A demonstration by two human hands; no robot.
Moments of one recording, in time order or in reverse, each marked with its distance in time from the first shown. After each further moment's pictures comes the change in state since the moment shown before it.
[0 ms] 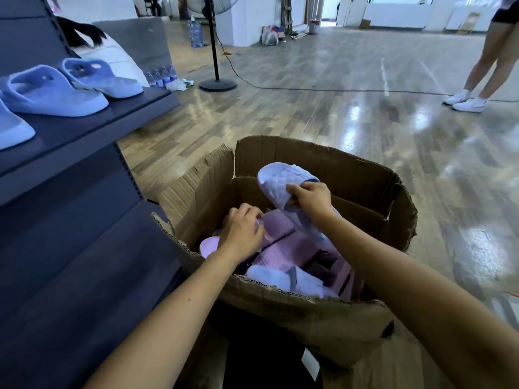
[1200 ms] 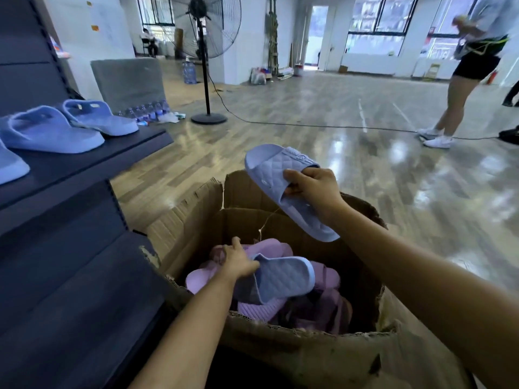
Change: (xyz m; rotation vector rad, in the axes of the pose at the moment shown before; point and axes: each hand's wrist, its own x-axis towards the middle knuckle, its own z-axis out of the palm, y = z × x) left_hand 0.034 0.008 0.022 -0.225 -0.326 -0.502; right_hand -0.016 -0.094 -0.054 0.182 -0.013 -0.182
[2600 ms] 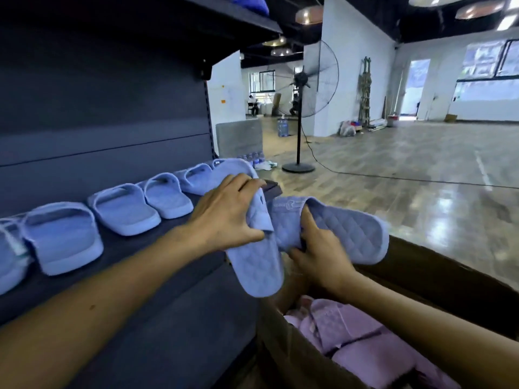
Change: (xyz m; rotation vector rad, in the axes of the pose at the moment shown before) left_hand -0.176 -0.014 -0.272 0.617 0.714 0.509; right_hand -0.074 -0.065 0.132 -0.594 -0.346 -0.618
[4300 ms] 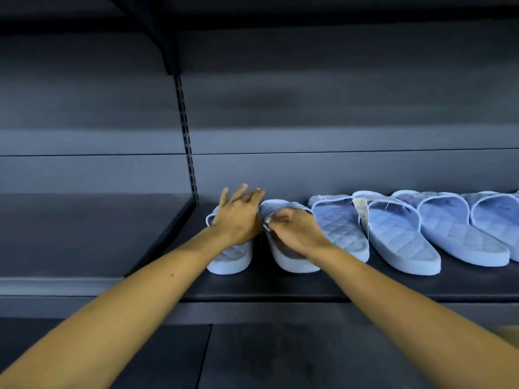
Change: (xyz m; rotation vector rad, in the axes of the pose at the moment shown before) left_hand -0.317 -0.308 -0.118 0.380 -0.153 -1.050; right_hand 0.037 -0.416 0.254 0.640 -0.719 -0.252
